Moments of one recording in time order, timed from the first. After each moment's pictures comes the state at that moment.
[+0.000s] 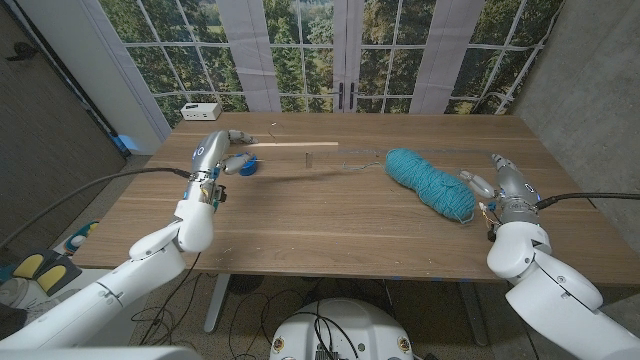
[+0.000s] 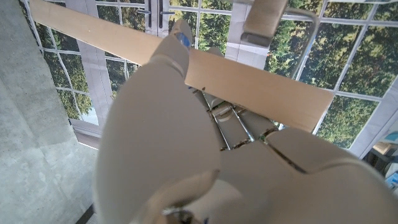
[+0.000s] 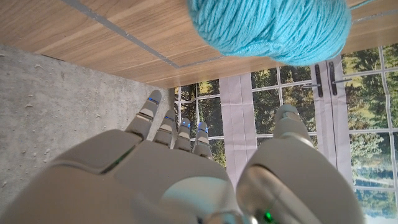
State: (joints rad) left arm 1.15 0.84 0.31 -1.80 0.35 -0.06 0.72; left_hand 1.38 0.01 0.30 -0.15 0.25 1.09 -0.02 0.33 0.19 0.95 -0.08 0.45 0.44 1.02 -0.15 0.49 0.47 0.78 -0.08 0.95 0.21; right arm -1.46 -0.75 -0.21 -2.48 -0.30 -1.09 -0.48; right_hand 0.40 -0.06 0.27 -0.15 0.25 0.06 -0.04 0.19 0.19 0.03 0.04 0.19 0.20 0.07 0.04 0.21 0.20 0.20 0.14 0.22 0.18
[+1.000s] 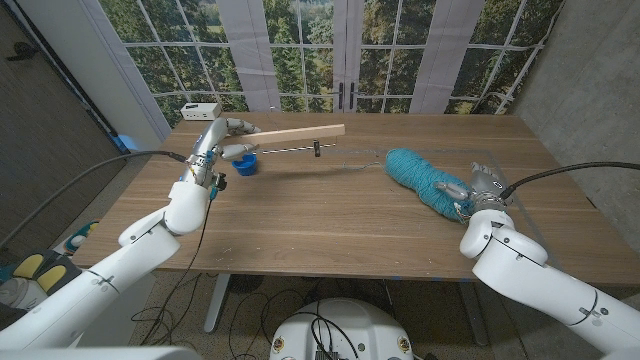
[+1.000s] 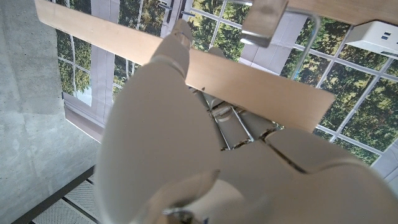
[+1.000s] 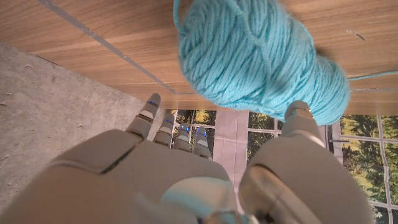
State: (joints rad) left arm 1.14 0.82 0.22 -1.82 0.15 -0.14 0.51; left_hand 1.39 0.01 0.29 -0.15 0.26 1.09 -0.02 0.31 0.20 0.94 -0.08 0.44 0.46 1.03 -0.15 0.48 0.48 0.78 -0.08 0.98 0.20; right arm -1.12 -0.88 -0.53 -2.37 -0.12 -1.34 -0.51; right_hand 0.44 -0.13 0.23 -0.16 0.27 -0.03 -0.06 0.18 0.19 -0.05 0.02 0.18 0.20 0.01 0.04 0.19 0.20 0.15 0.12 0.20 0.18
